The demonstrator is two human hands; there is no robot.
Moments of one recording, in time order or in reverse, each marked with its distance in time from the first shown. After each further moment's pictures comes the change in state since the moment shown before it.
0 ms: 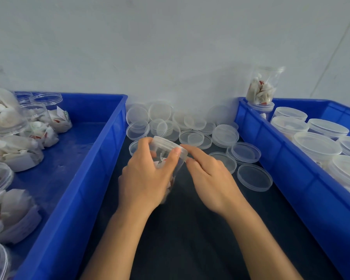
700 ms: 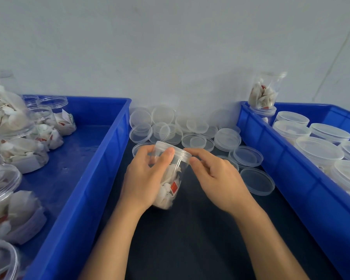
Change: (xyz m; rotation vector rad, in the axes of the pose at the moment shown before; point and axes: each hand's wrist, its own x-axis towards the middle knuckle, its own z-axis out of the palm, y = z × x) left_hand 0.008 -0.016 -0.005 -0.411 -0.117 -0.166; right_hand 0.008 0.012 -0.007 -0.136 0.047 -0.106
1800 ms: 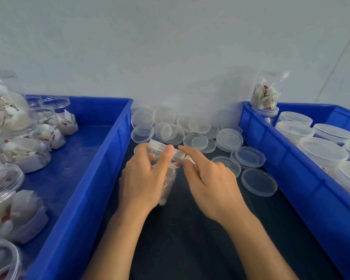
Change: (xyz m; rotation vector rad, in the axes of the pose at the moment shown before) left_hand -0.006 0.009 0.001 0.288 0.165 0.094; right_hand -0.011 -0.033 0.007 -0.124 0.050 -0.043
